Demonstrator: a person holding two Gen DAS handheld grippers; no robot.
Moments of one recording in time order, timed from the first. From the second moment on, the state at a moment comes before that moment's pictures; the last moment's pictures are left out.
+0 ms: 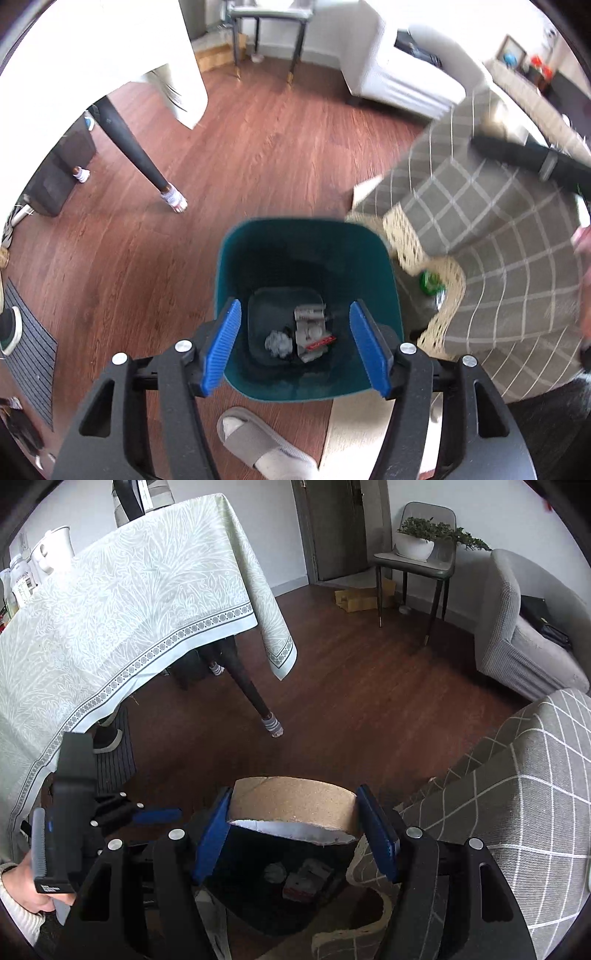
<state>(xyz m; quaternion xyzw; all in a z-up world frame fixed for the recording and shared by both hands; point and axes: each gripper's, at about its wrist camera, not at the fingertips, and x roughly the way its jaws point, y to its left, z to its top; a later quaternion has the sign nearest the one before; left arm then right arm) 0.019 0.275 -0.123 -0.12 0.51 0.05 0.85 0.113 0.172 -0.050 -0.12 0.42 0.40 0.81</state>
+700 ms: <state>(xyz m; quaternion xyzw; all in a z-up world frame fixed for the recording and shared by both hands) 0.011 0.310 -0.031 -0.17 0.39 0.09 0.90 0.082 0.208 -0.133 -0.20 0.50 0.39 0.75</state>
